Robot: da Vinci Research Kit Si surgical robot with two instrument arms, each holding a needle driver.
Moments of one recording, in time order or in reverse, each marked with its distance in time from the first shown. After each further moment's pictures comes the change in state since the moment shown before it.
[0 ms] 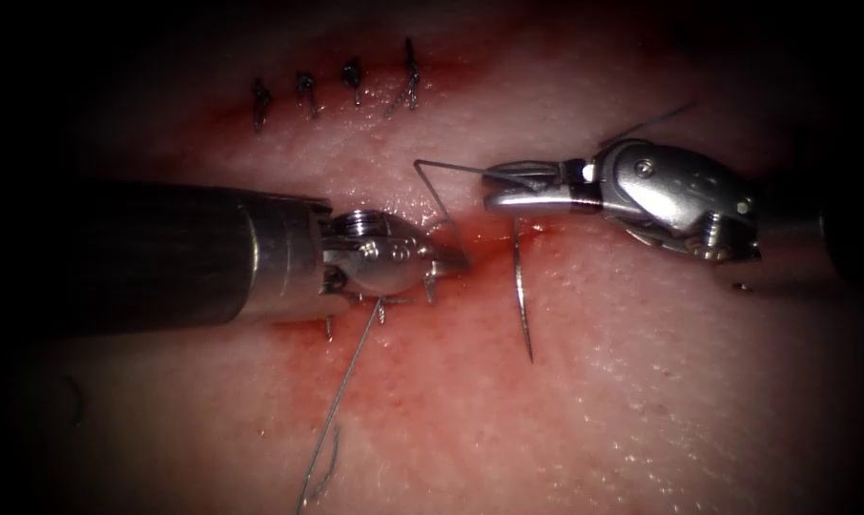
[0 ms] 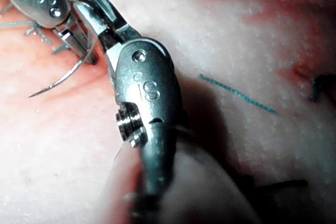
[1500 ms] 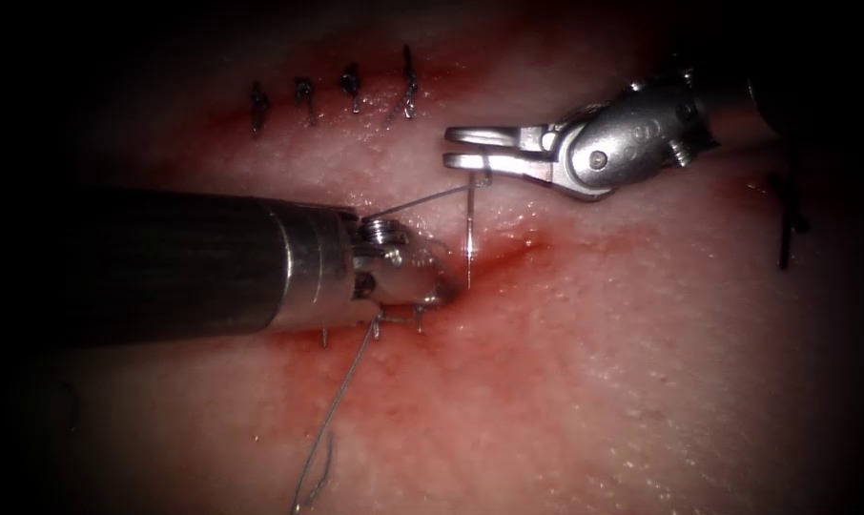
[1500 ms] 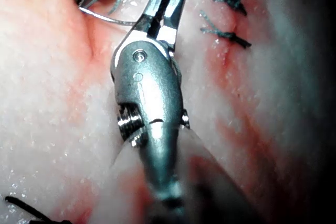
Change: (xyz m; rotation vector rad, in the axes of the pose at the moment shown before) right arm -0.003 0.001 0.003 0.009 0.061 -0.343; left arm -0.001 0.003 0.001 -0.223 -0.130 -0.059
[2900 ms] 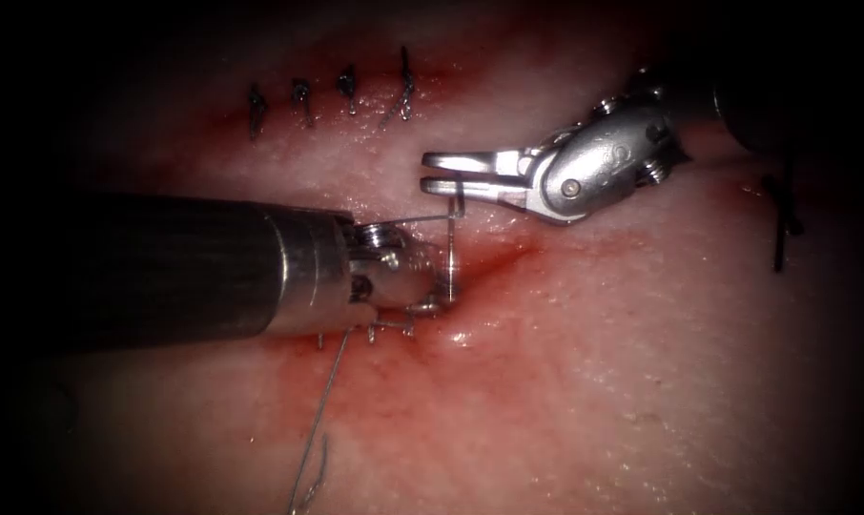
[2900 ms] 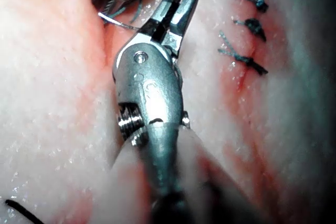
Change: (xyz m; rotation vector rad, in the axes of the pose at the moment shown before) right arm -0.002 -0.003 0.001 0.060 -0.083 -0.125; left arm -0.001 0.000 0.000 0.005 0.010 -0.029
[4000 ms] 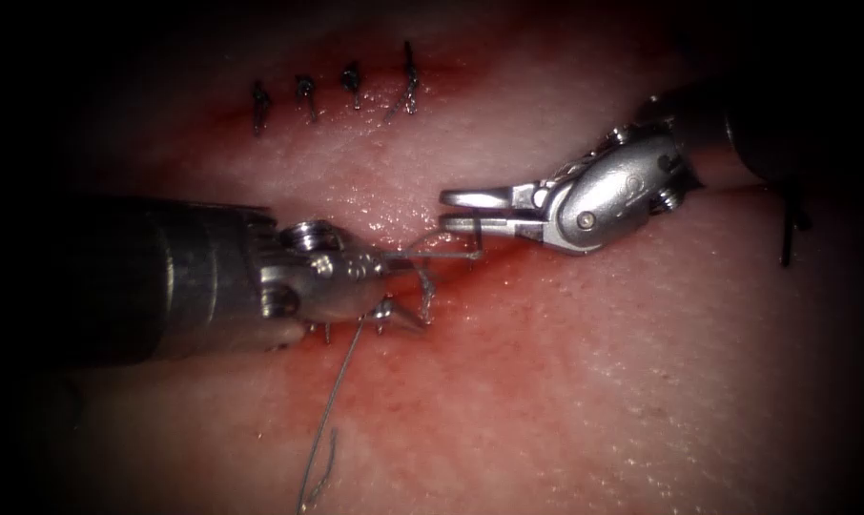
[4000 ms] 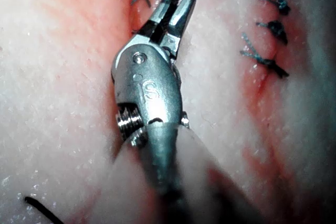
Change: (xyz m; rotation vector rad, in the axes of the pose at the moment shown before) right arm -0.001 -0.001 -0.001 0.108 -0.064 -0.044; left arm 0.003 0.005 -0.011 0.207 0.125 -0.033
